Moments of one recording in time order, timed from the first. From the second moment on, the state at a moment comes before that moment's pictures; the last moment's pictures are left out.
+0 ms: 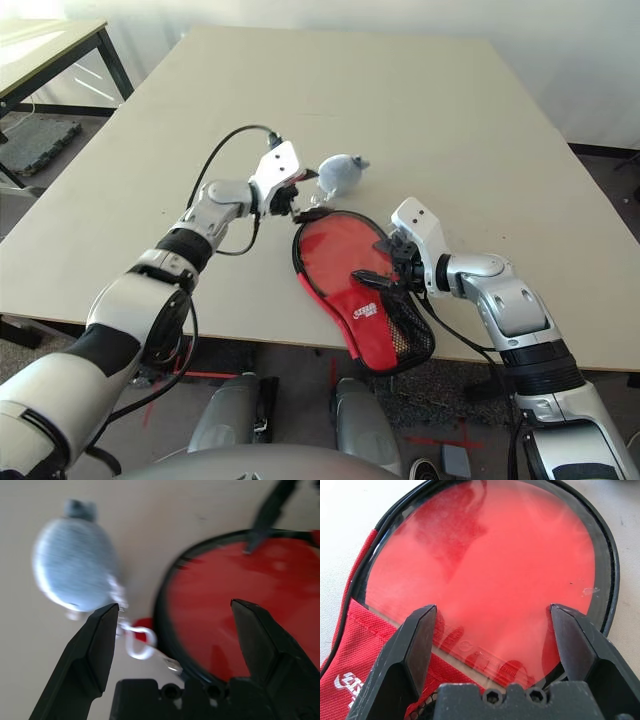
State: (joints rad) left arm -0.88 0.16 -0.17 0.89 0.08 -0.08 -1.08; right arm -0.26 -0.63 0.11 -0.02 0.27 0.63 0.90
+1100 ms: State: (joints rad) left arm -0.74 0.23 -0.44 0.44 0.13 0.24 -1.15; right arm -0.80 -0.44 0.00 0.58 0.17 0.32 0.67
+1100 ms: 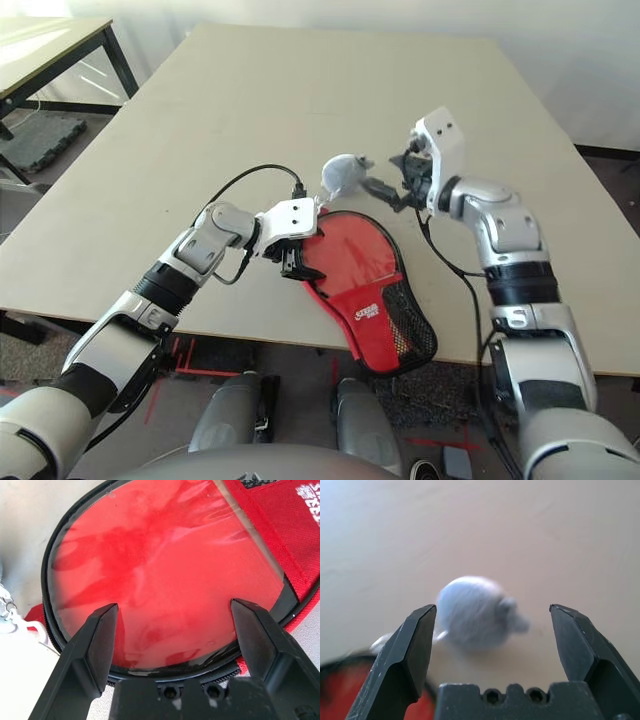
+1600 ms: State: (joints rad) left arm -0.69 0.23 -0.45 0.33 0.13 0.30 -1.14; right arm -1.00 -0.32 0.04 1.09 0.02 0.14 0.59
